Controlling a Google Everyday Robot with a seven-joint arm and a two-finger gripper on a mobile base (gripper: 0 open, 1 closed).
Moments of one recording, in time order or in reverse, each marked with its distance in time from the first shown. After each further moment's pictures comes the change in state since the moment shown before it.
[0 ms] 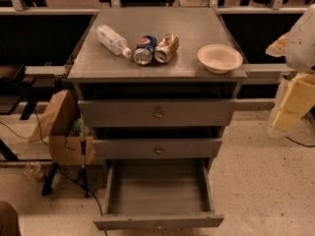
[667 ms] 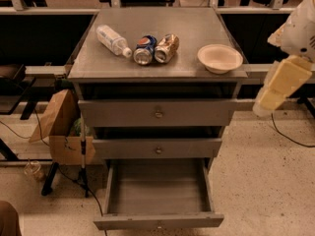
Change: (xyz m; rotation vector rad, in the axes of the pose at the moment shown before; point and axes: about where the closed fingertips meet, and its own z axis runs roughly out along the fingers) arm -0.010 -0.035 0.004 0.038 -0.062 0.126
